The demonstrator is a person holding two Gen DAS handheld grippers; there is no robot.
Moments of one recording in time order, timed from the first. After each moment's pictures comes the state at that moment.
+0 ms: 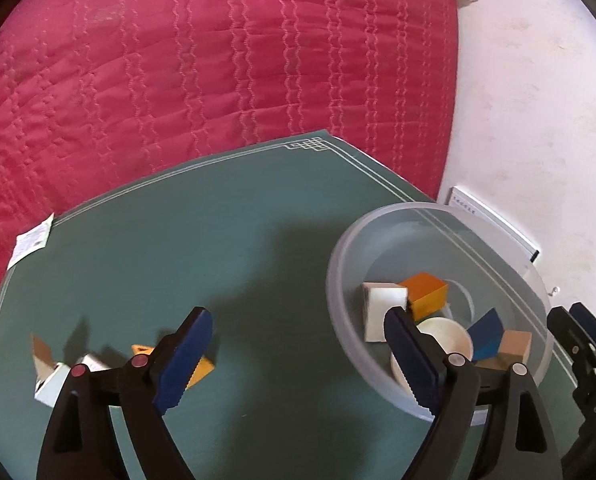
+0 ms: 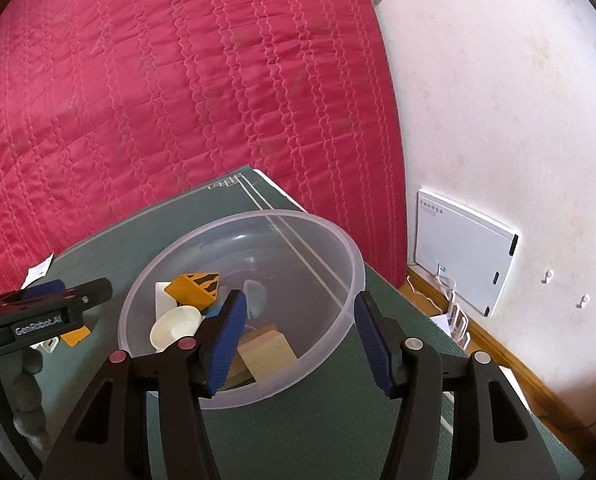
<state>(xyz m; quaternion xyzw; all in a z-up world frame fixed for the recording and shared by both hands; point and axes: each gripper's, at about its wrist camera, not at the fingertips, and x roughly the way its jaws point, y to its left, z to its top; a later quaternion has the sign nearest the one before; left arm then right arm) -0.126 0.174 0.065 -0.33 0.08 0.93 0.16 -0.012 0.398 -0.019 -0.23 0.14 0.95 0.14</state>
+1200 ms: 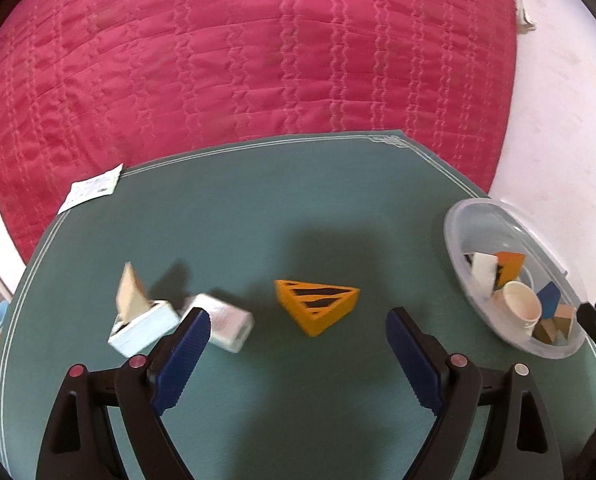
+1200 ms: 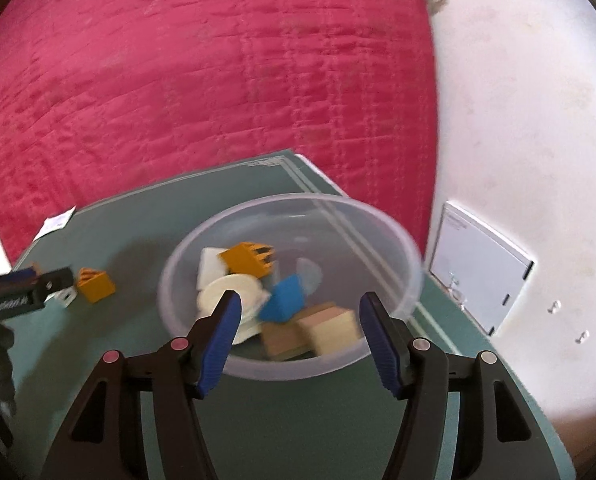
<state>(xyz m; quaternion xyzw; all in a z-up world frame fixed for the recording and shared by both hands) -0.110 0.066 0.059 -0.34 0.04 0.94 0.09 -0.009 0.346 -0.004 -0.25 0.07 0.96 0.08</state>
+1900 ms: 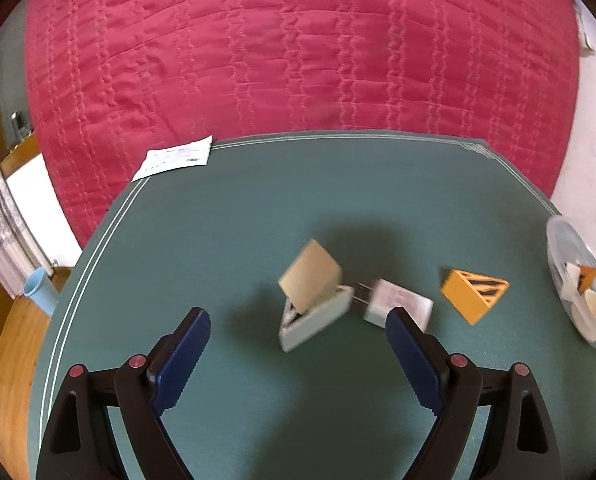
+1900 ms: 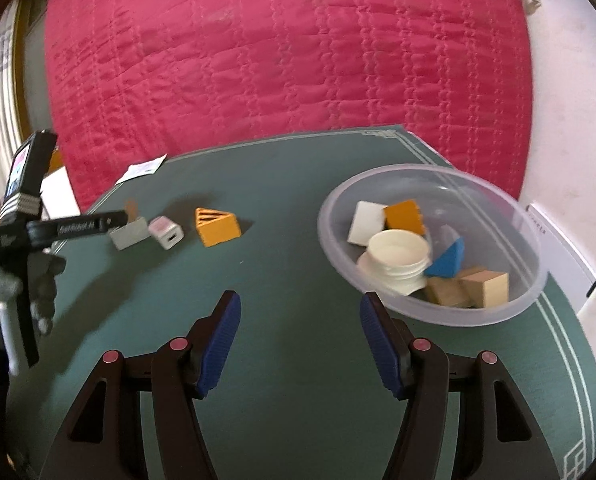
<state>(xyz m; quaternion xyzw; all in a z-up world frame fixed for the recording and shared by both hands) -0.122 -0.039 0.059 -0.35 0.02 0.94 0.00 0.002 0.260 -0.012 -0.30 0.04 0.95 -0.07</state>
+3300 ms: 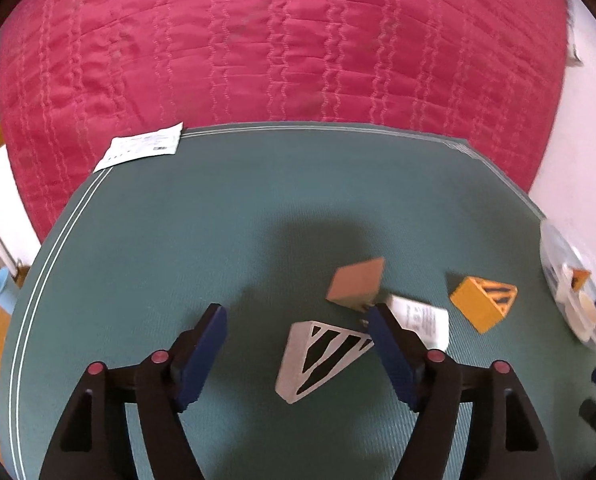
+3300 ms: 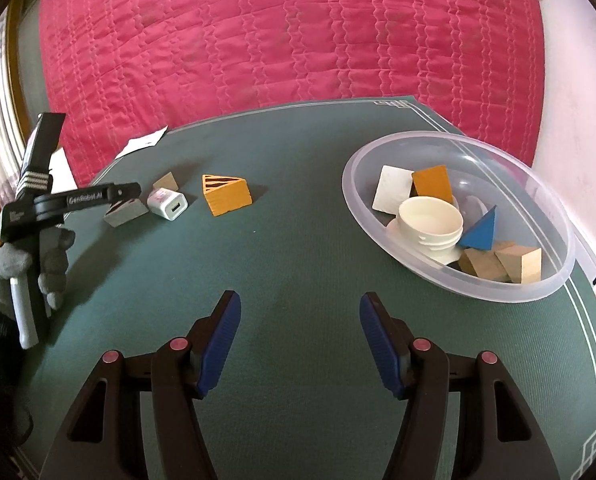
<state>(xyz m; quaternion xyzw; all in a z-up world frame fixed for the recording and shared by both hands) -0.151 -0.051 0.045 -0.36 0.01 0.93 0.07 -0.008 0.244 -0.025 -0.34 0.04 0.94 -0.07</state>
